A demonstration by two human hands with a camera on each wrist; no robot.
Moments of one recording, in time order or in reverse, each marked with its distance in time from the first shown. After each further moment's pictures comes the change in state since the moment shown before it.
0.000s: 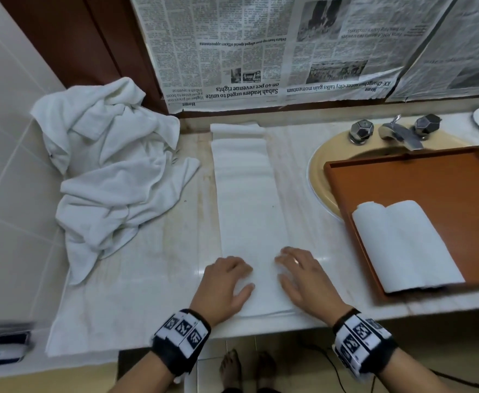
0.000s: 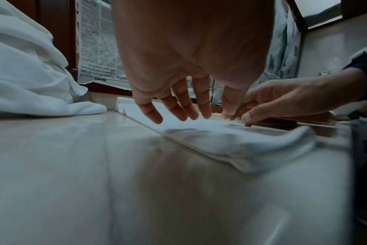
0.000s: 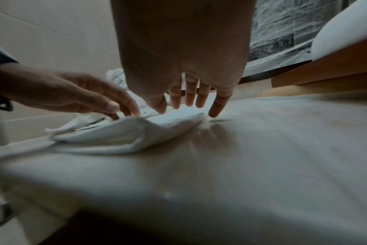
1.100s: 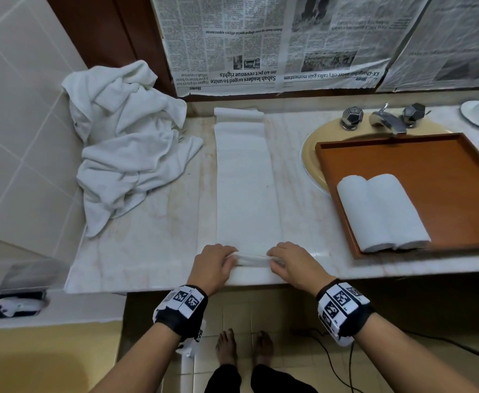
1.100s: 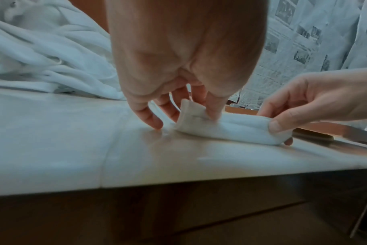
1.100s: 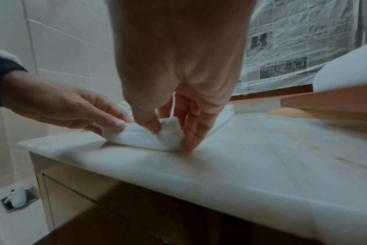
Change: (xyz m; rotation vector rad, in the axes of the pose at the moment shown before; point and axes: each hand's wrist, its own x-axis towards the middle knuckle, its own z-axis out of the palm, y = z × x) left_hand -0.047 0.023 0.018 -0.008 -0.025 -0.286; right_hand -0.037 -0.023 -0.005 -0.017 -0.252 0.006
